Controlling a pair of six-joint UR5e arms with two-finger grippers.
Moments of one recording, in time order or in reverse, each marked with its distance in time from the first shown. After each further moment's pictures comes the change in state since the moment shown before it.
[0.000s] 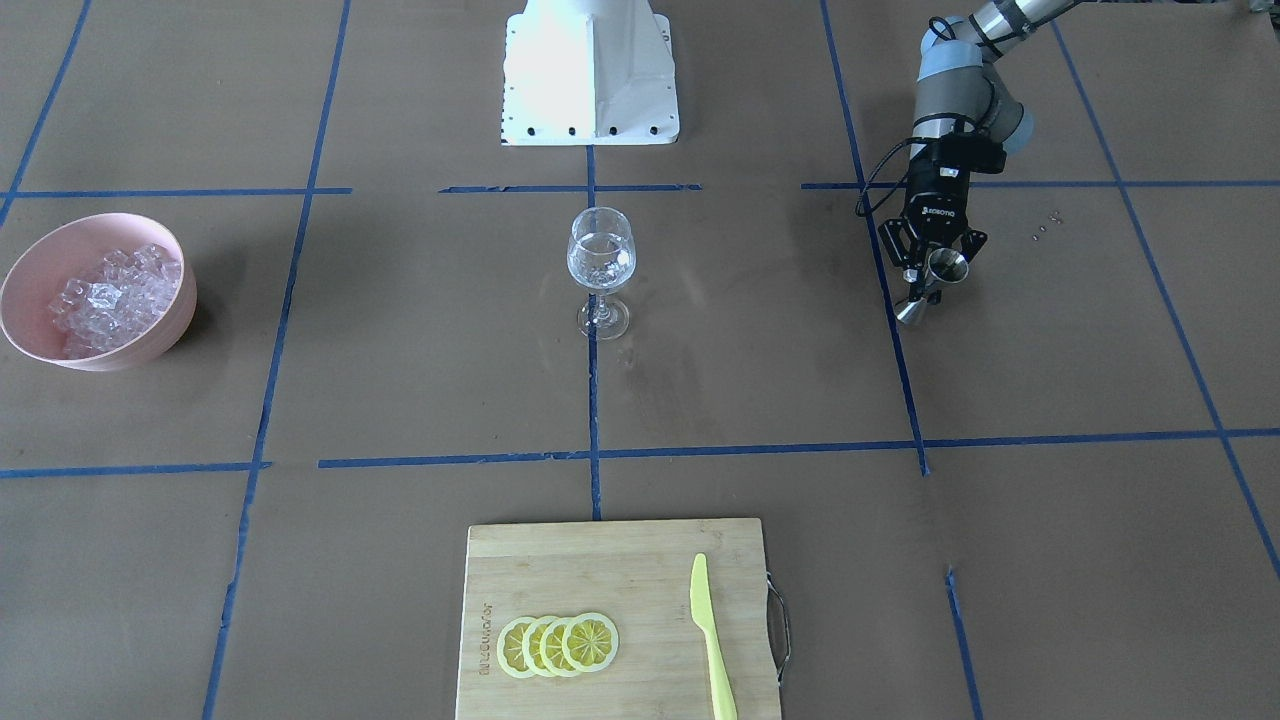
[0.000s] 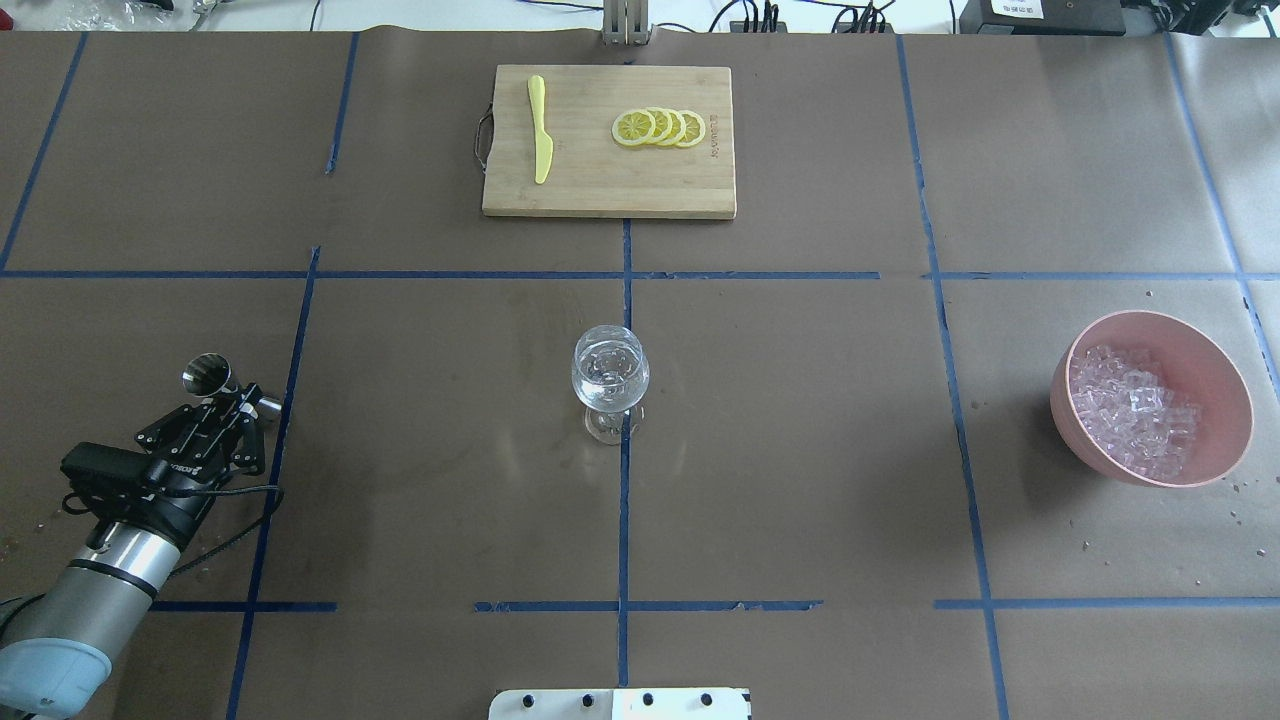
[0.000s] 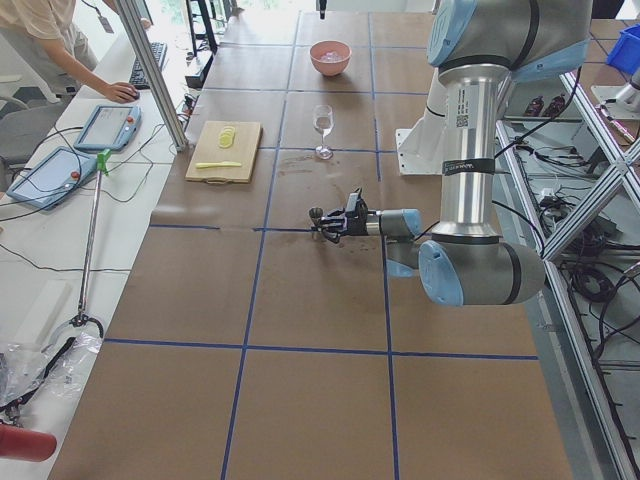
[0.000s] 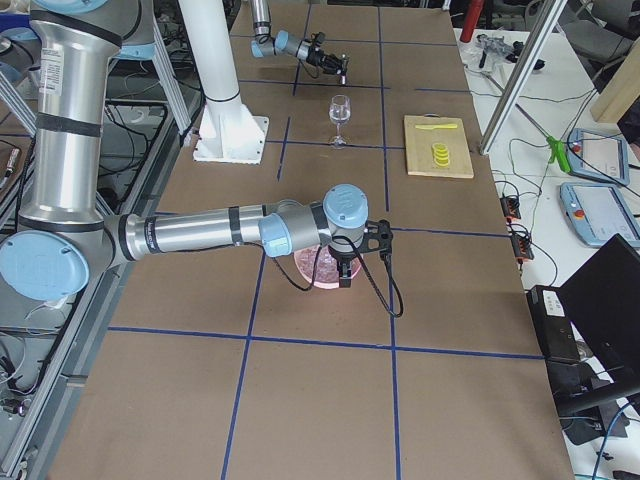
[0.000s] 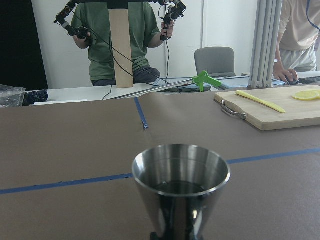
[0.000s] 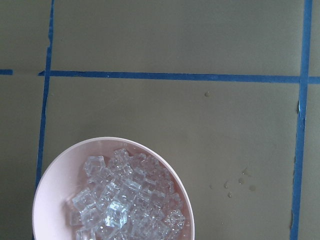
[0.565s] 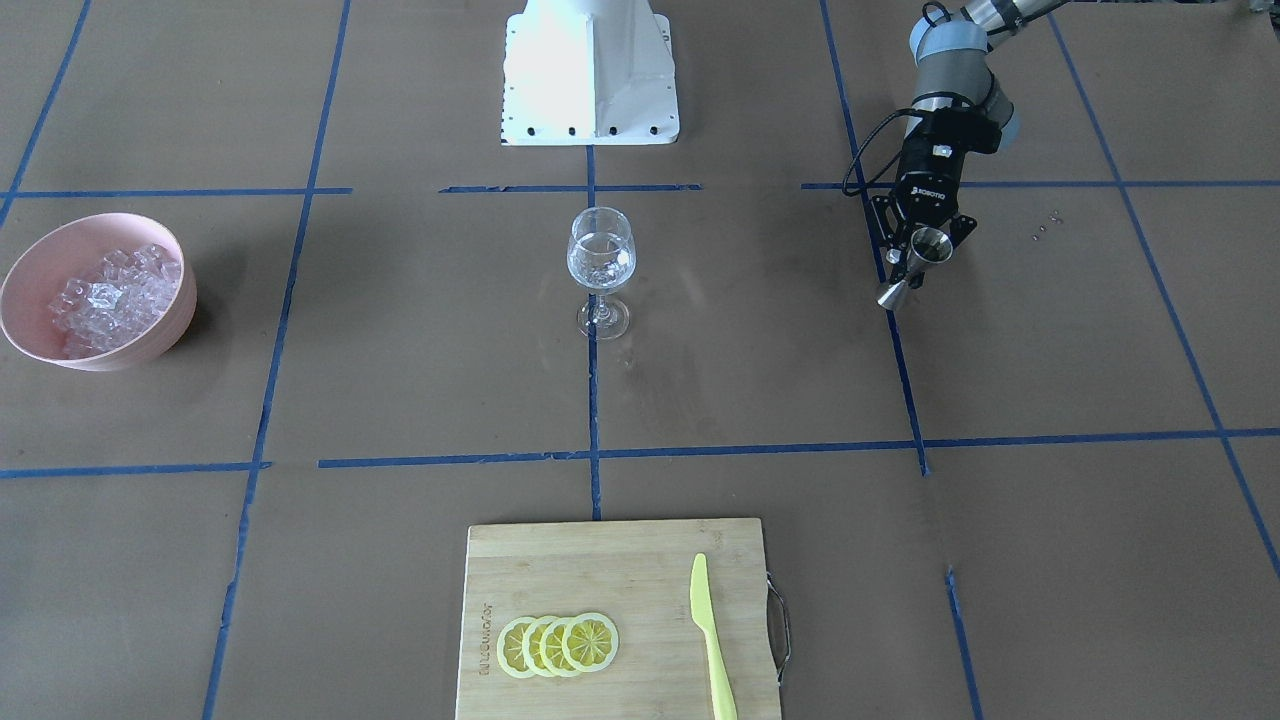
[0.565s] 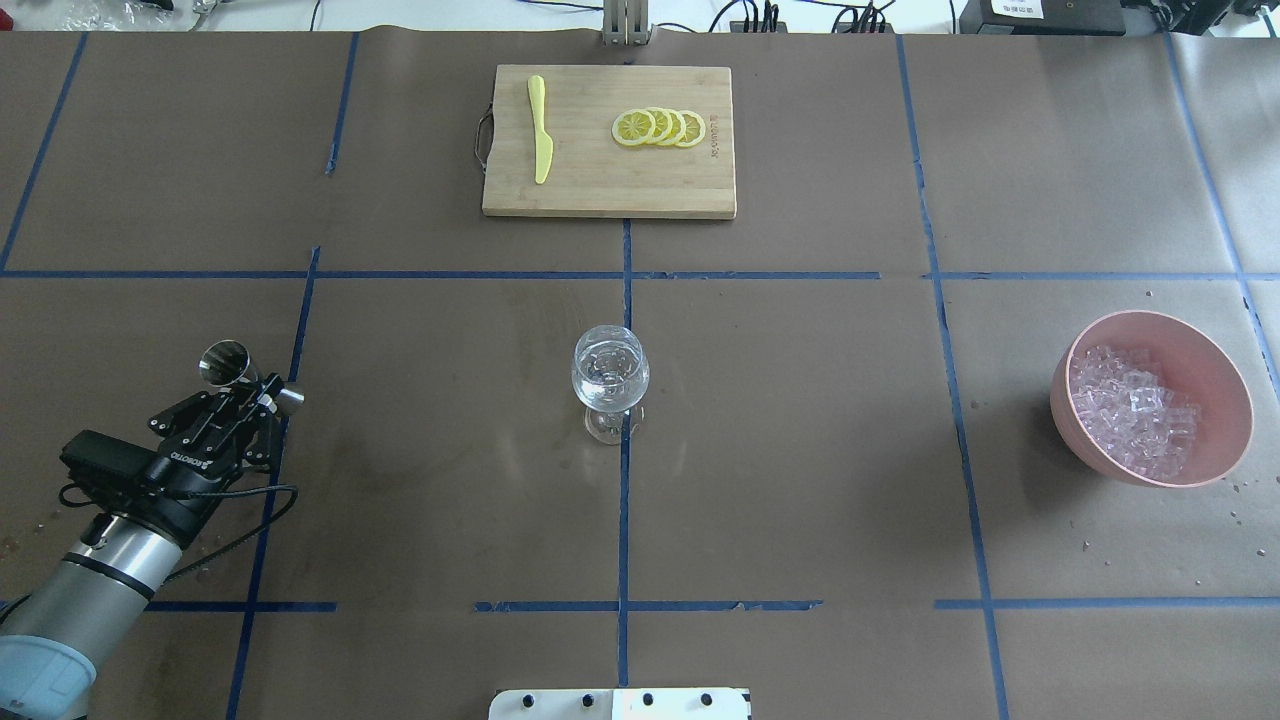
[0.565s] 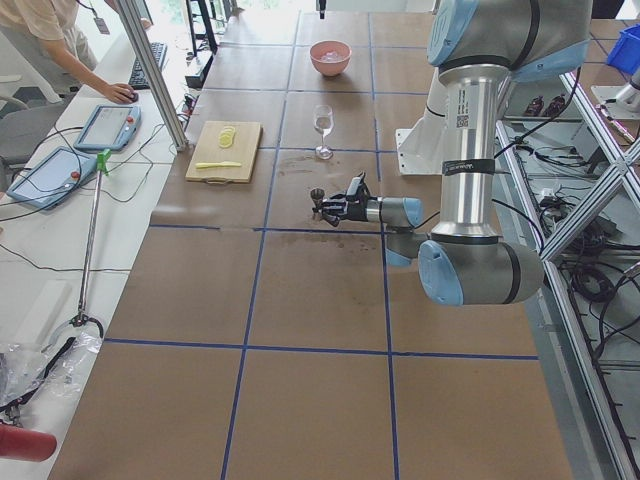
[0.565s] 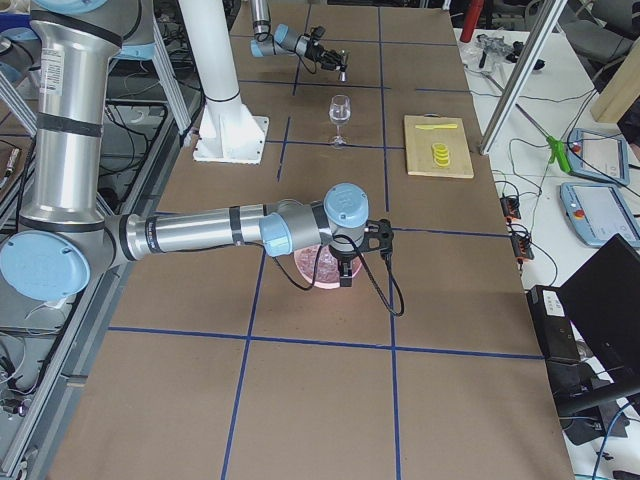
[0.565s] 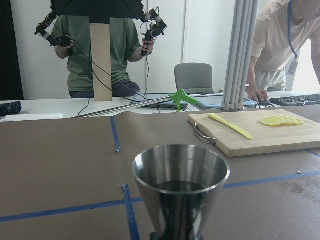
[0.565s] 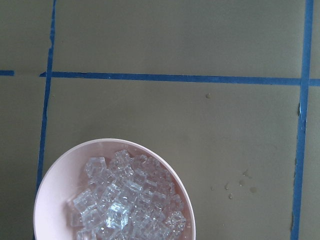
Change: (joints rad) left arm -0.012 -0.025 -0.093 -0.094 -0.069 0.199; right arm 0.000 0.004 0.000 0.000 0.000 0.000
